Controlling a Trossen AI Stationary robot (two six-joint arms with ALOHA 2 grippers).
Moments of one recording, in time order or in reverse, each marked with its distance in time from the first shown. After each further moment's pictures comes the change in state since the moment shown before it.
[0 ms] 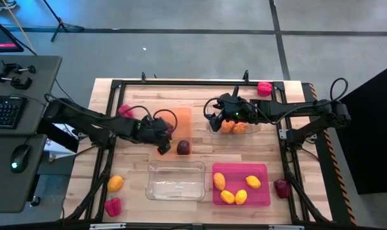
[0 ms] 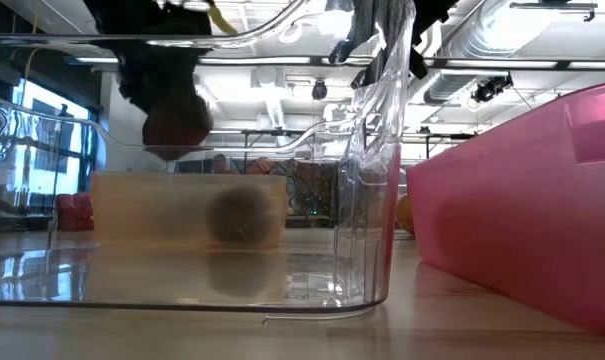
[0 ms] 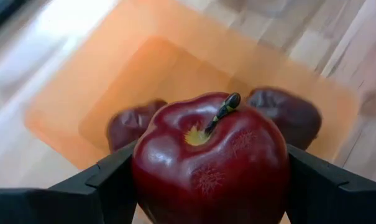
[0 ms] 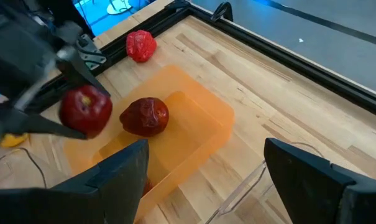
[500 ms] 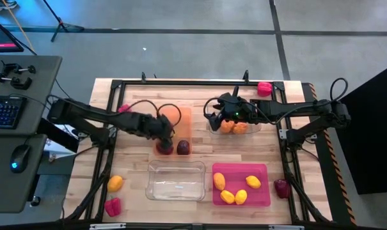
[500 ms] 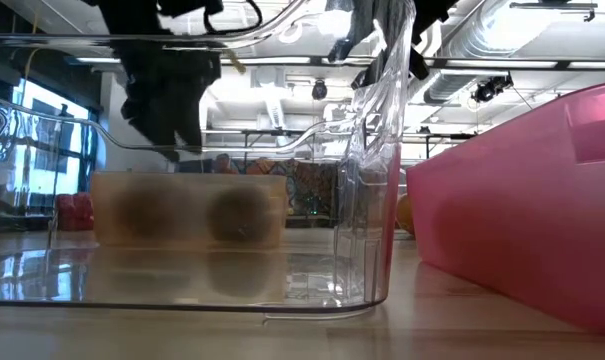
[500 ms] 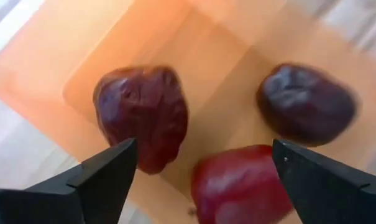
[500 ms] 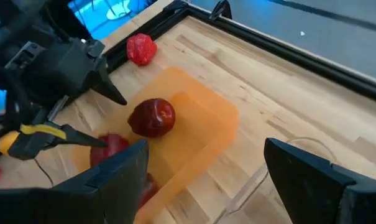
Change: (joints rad) left arm 0.124 0.054 0.010 -0.029 0.177 -0.009; right arm 0.000 0.000 0.000 0.003 -0.003 0.060
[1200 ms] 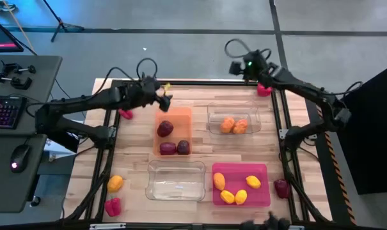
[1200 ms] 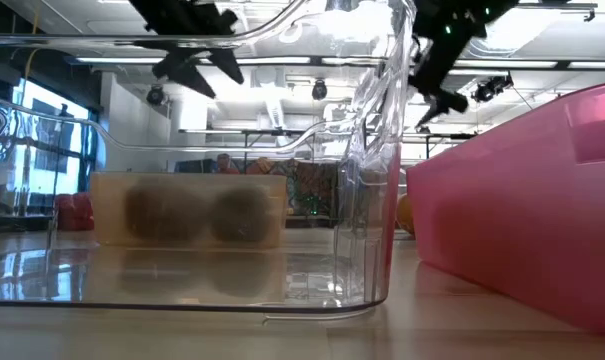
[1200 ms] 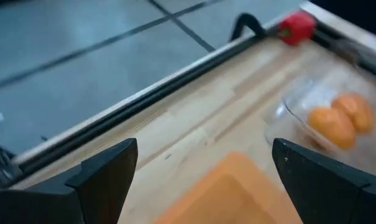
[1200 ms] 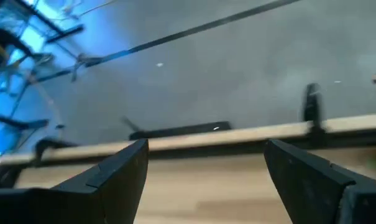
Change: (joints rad) left arm 0.357 -0.213 0.097 0.218 -0.140 0.269; right arm -0.656 -0.001 0.054 -0.139 0.003 0.248
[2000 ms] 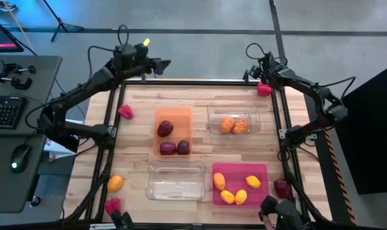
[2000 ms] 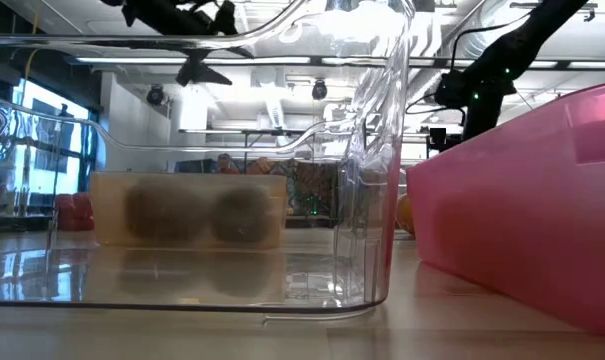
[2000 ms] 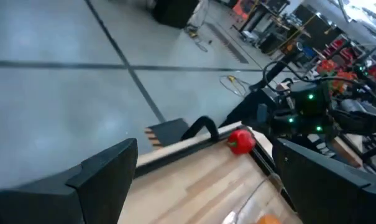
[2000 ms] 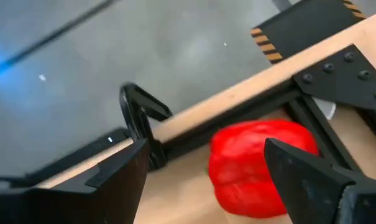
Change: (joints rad) left arm 0.466 0.048 0.083 0.339 0.504 -0.101; right arm -0.378 0.073 -0.247 0.028 -0.023 0.048
